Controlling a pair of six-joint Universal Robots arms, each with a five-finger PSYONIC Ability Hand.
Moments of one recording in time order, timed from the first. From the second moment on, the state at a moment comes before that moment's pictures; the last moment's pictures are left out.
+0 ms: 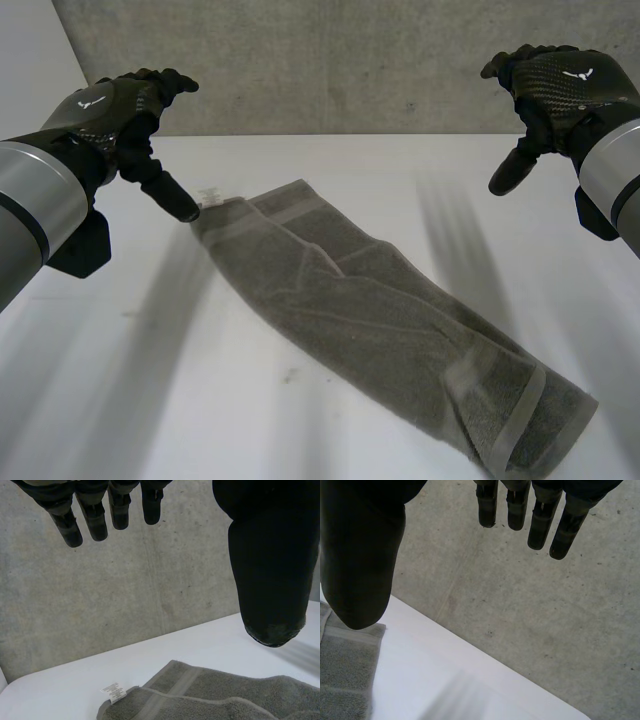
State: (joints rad) left arm 4.27 -1.60 -1.36 2.86 -1.63 3.05; right arm 1.95 -1.46 1.32 0.16 1.56 2.98; left_hand 0.15 0.16 0.17 0.17 0.03; right_hand 0.22 0.25 0.24 0.26 0.06
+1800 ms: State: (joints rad) left arm 4.25 -2.61 -0.80 3.03 -1.22 3.42; right arm 2.07 -0.87 1.41 -0.13 1.53 3.03; left_hand 0.51 0.51 0.51 0.51 0.33; right_hand 1.08 1.08 1.07 1.07 0.88
